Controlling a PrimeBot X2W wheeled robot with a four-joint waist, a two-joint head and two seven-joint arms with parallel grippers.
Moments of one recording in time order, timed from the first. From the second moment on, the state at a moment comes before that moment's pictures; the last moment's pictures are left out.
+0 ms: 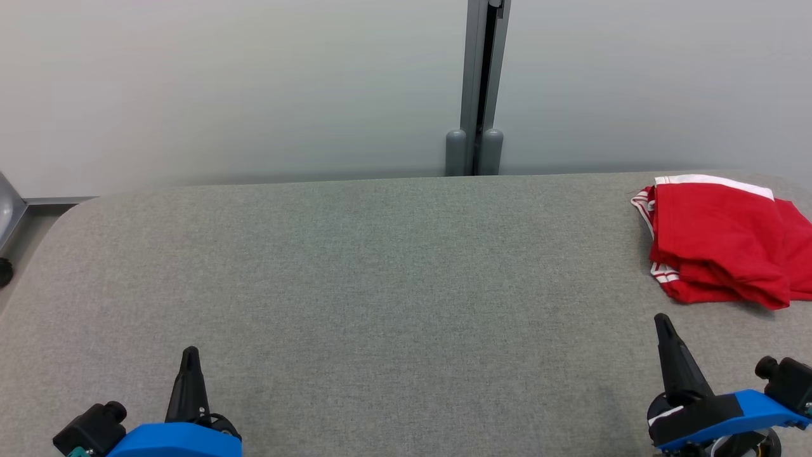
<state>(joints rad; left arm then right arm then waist) 0.02 0.06 0.01 0.28 -0.70 -0.08 -0.12 -0.02 -0.05 -0.07 0.18 0.65 0.13 -0.04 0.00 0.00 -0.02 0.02</state>
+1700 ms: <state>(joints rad) -0.06 0.05 0.08 0.26 -1.28 -0.11 0.03 -0.07 -0.05 -0.10 0.22 1.25 0.13 0.06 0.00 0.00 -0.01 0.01</state>
